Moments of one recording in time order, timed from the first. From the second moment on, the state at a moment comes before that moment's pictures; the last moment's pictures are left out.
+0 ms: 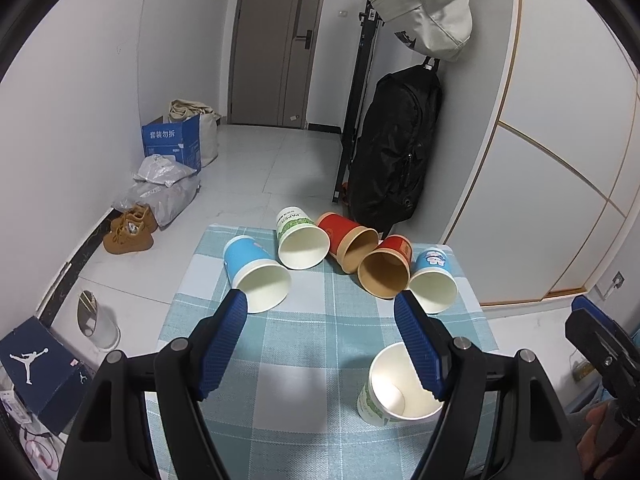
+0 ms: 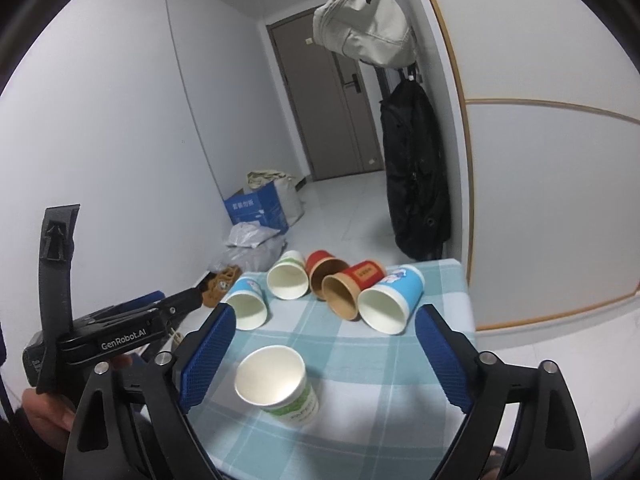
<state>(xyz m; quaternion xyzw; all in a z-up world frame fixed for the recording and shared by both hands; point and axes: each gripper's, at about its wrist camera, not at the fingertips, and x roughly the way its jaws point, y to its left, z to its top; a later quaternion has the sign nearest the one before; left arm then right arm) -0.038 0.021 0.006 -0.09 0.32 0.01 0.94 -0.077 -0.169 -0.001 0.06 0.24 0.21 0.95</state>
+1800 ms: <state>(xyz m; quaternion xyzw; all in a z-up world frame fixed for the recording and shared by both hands) -0.048 0.021 0.010 -0.09 0.30 0.01 0.95 -0.081 -0.173 0.001 0.06 0.24 0.20 0.95</state>
